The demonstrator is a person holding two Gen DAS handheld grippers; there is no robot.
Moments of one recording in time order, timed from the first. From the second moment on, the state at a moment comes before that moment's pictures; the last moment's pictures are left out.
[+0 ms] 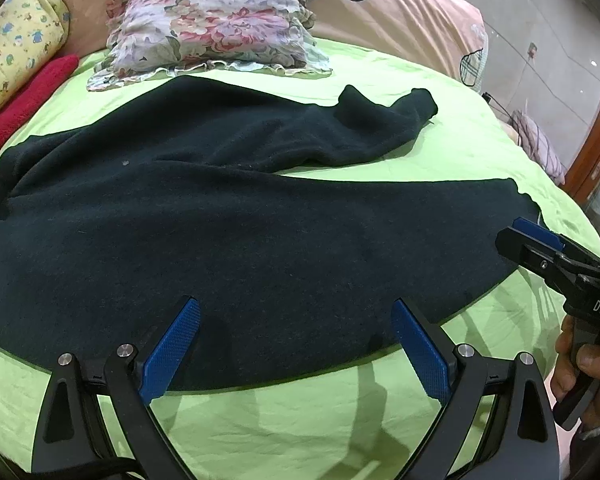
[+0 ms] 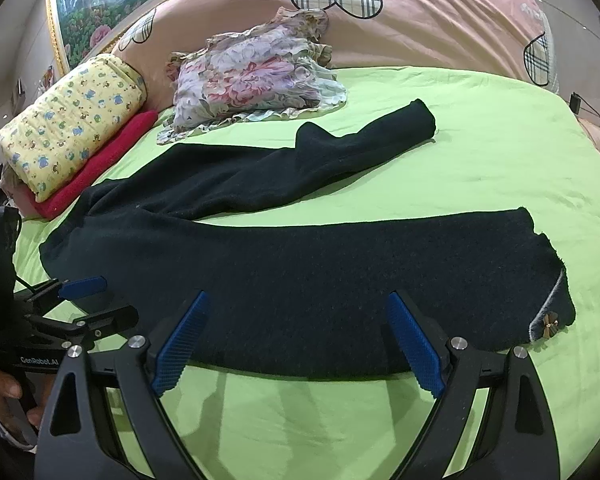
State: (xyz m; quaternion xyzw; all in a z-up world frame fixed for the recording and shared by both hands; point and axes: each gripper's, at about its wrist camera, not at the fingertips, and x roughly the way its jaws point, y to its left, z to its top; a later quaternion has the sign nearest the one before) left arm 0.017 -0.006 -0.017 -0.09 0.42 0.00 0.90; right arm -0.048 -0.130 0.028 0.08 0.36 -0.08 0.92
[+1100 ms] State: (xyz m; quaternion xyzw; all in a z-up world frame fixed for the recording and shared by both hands) left arm 0.125 0.014 0.033 -0.05 0.42 -0.06 0.90; right arm 0.038 -0.219 0.080 0.12 0.38 -0.08 0.92
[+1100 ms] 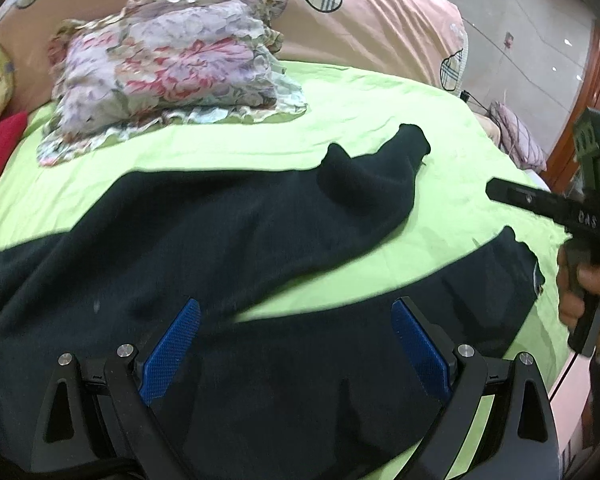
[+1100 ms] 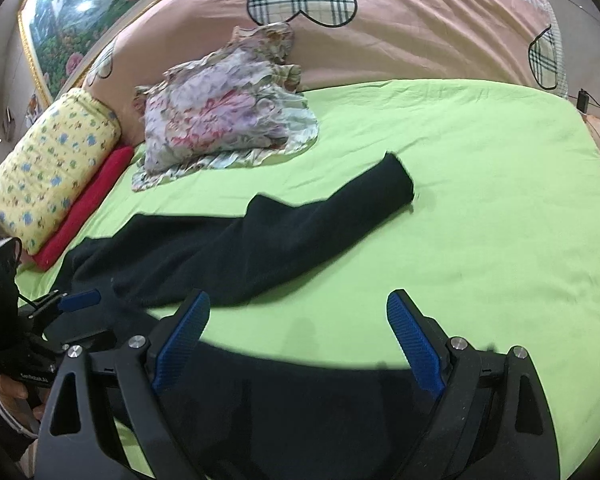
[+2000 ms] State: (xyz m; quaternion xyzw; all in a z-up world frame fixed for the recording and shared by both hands) left arm 0.337 0.012 -0.008 0.05 0.52 -0.21 0.82; right arm 0.232 -0.354 0.037 0.14 0.56 -0.03 0.81
